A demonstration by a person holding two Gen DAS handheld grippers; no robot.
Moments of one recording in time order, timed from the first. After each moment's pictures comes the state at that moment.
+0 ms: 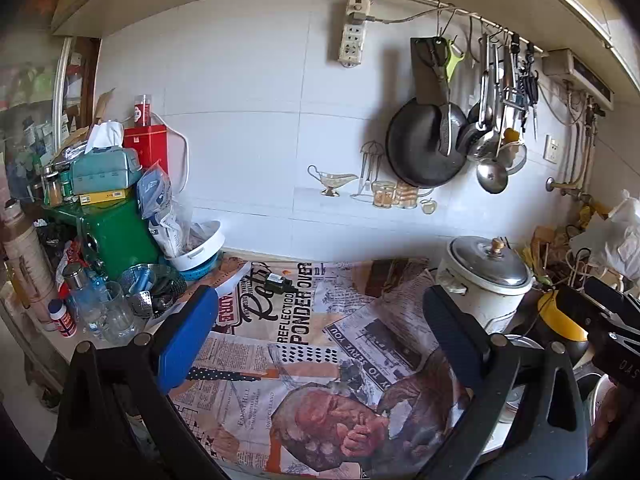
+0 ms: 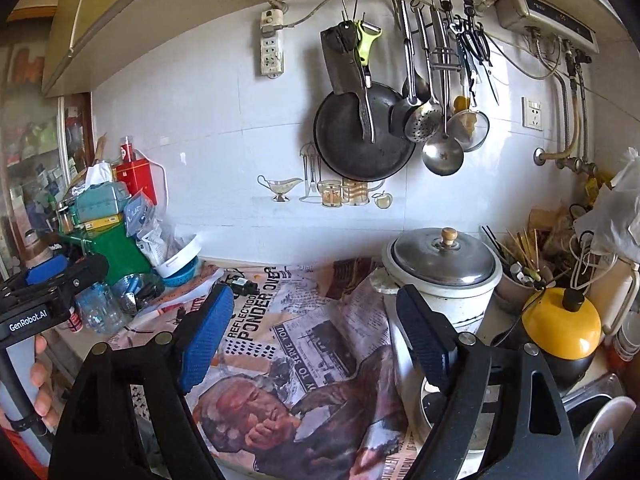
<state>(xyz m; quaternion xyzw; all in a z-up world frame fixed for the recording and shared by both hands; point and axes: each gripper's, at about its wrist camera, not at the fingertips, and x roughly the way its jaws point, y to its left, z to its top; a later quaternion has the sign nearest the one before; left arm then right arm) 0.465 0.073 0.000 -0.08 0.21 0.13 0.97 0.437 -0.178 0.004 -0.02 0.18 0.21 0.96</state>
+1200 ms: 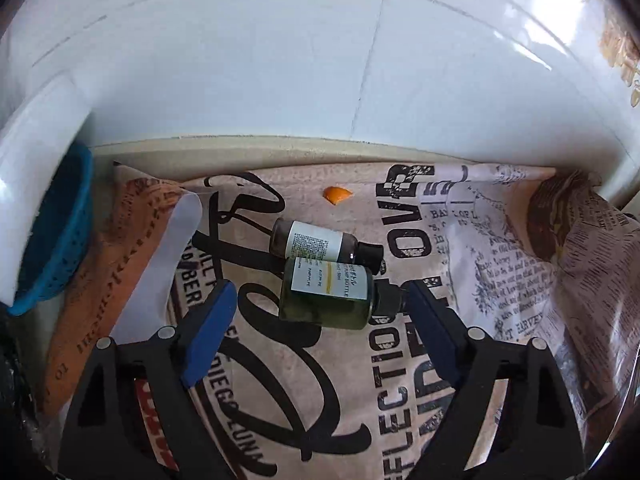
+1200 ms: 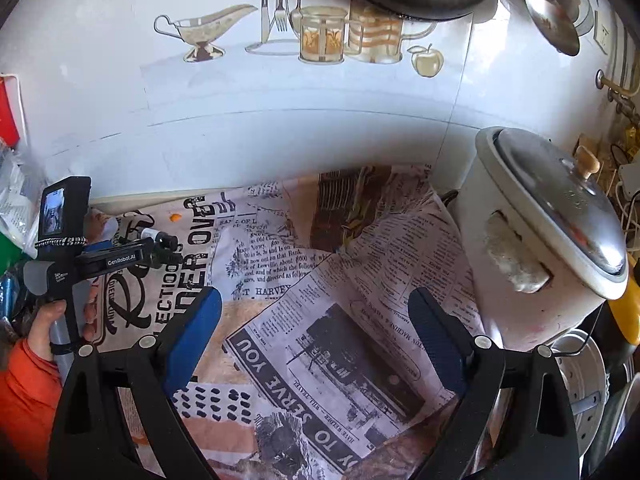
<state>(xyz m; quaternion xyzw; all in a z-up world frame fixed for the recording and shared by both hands) 0.881 0.319 -0.319 -0.08 0.49 0.06 0.86 0.696 -0.014 -0.130 -0.06 0.40 0.07 0.91</state>
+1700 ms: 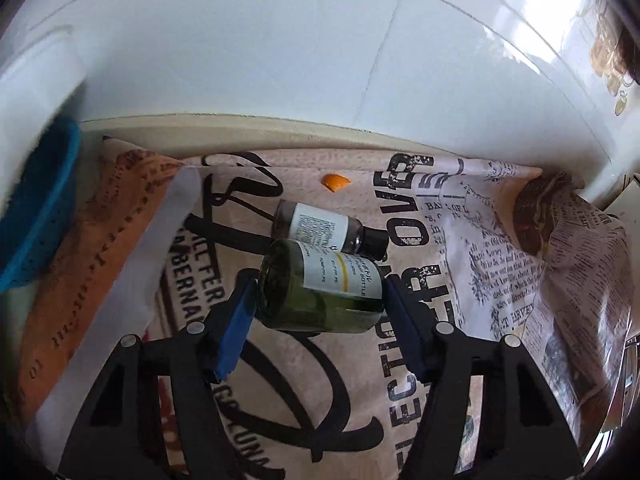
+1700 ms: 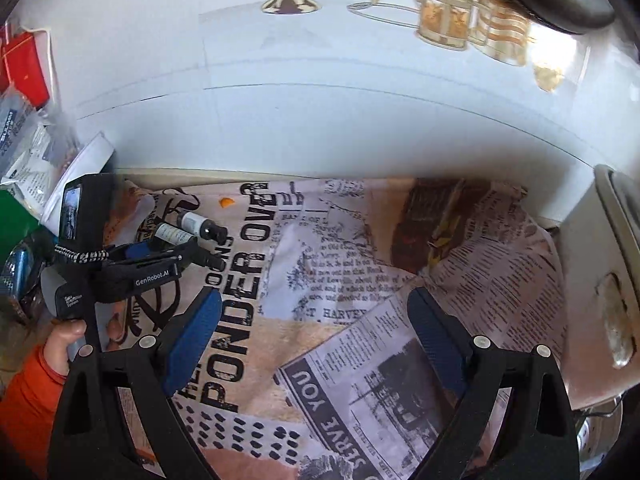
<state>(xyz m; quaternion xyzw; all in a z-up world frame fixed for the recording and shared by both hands) 0.855 0.338 -0.317 -0.12 0.47 0.03 0.87 0.744 0.059 -0.154 -0.10 0.42 0.18 0.89</state>
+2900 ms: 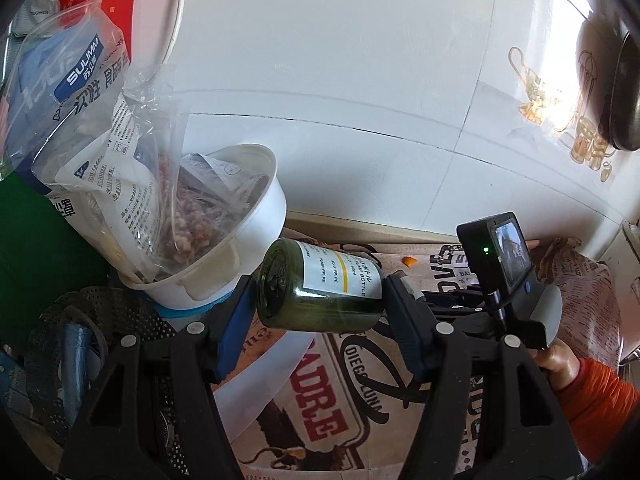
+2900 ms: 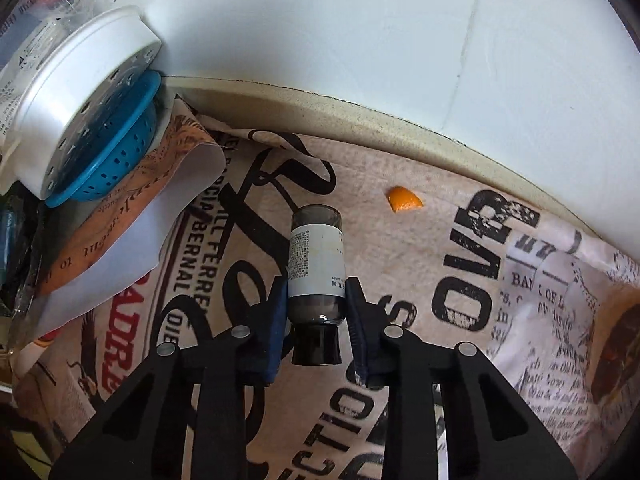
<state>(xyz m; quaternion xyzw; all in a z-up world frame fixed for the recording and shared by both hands) 0.759 0.400 -0.208 -0.10 0.35 0.12 0.92 0.828 0.244 -0.272 -0.15 0.50 0.34 0.78</state>
